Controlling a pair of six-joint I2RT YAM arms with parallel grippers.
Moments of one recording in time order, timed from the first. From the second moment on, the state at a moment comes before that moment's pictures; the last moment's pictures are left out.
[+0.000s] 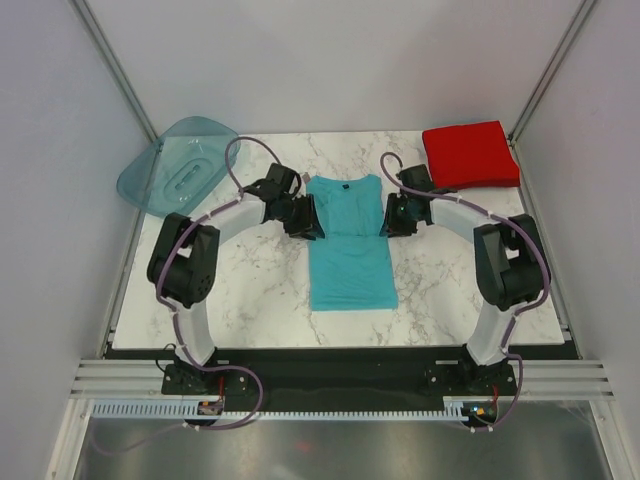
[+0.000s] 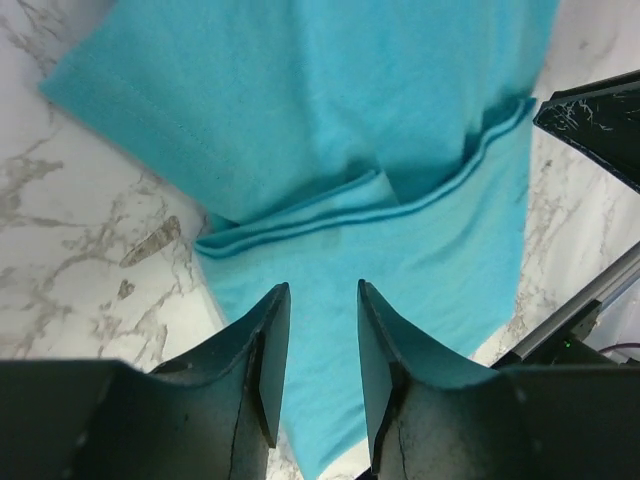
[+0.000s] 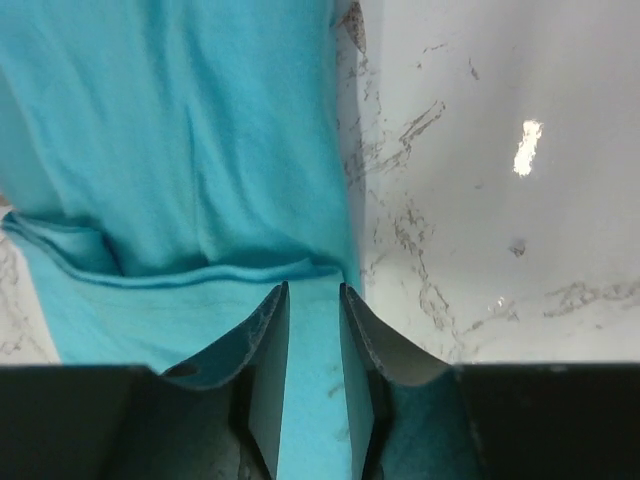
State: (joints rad) left arm -0.43 1.94 1.31 -0.38 0.42 -0.50; right arm 0.29 1.87 1.20 -0.38 -0.18 0.44
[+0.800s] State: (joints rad) left arm -0.52 1.44 0.65 -0.21 0.51 -0.60; right arm 0.30 1.27 0.59 -0.48 -0.34 0.61
